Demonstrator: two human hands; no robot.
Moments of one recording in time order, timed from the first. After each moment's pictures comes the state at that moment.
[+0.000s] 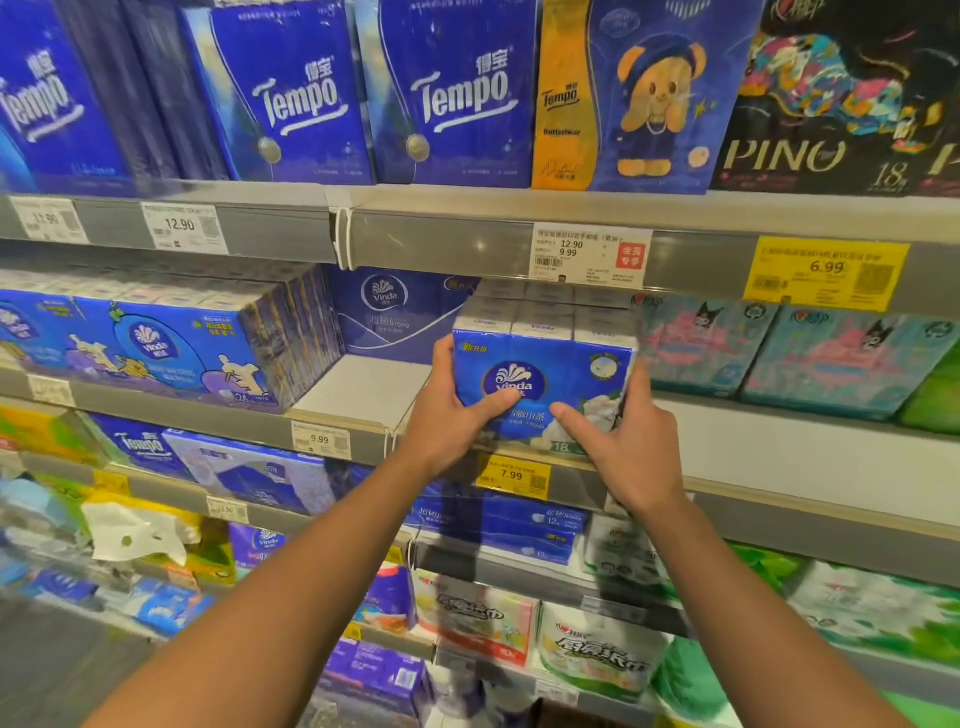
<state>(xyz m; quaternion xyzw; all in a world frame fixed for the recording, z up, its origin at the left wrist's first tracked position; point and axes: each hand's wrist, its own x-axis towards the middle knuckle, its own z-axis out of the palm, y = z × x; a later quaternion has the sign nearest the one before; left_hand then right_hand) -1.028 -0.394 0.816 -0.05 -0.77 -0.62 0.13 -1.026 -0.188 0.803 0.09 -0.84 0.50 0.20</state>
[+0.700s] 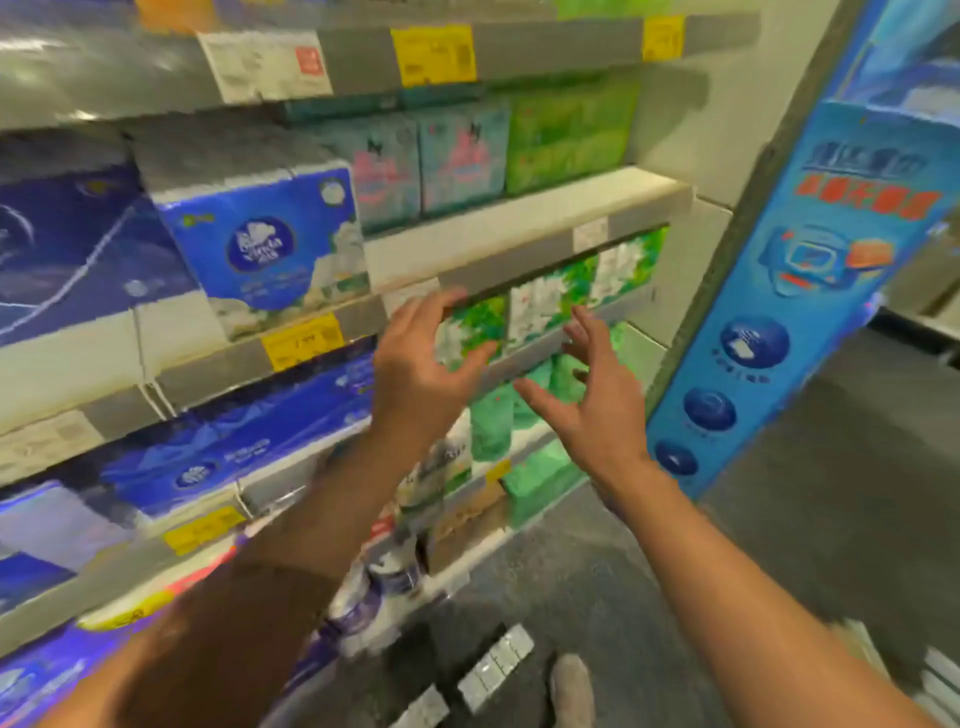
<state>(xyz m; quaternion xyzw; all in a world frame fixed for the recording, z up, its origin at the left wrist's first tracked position) -0.878 -0.314 0.773 -0.42 -0.74 -0.50 0.16 -0.735 -0.191 0.753 -0.23 -0.84 0.35 0.34</state>
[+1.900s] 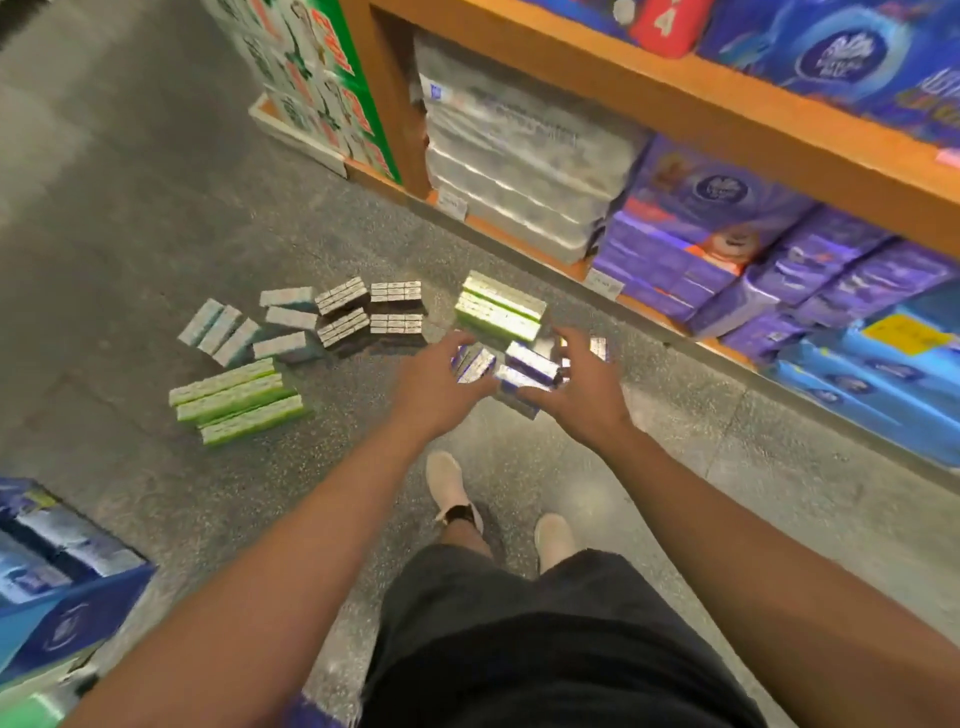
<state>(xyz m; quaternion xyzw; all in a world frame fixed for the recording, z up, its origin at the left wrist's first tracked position) 0.079 -0.300 0.537 -0.85 -0.28 0.14 -0.41 0.155 -0.479 0.507 -0.87 -0.13 0.26 0.40</state>
